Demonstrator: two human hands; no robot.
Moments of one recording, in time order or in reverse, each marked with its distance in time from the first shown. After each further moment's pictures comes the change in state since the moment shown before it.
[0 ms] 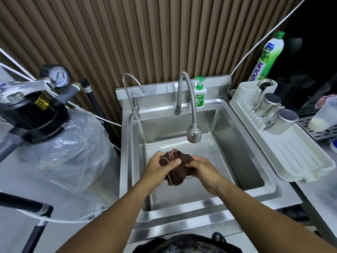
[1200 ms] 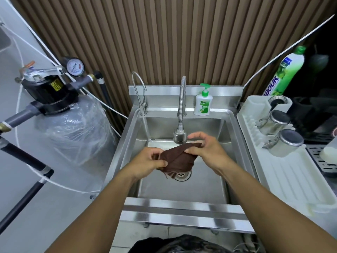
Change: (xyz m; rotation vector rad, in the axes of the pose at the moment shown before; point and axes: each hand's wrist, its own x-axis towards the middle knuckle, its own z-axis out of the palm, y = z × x) left_hand -0.034 0.054 0.045 0.122 0.032 0.082; right_hand -0.016 -0.101 -0.076 -0.276 -0.162 -0.234
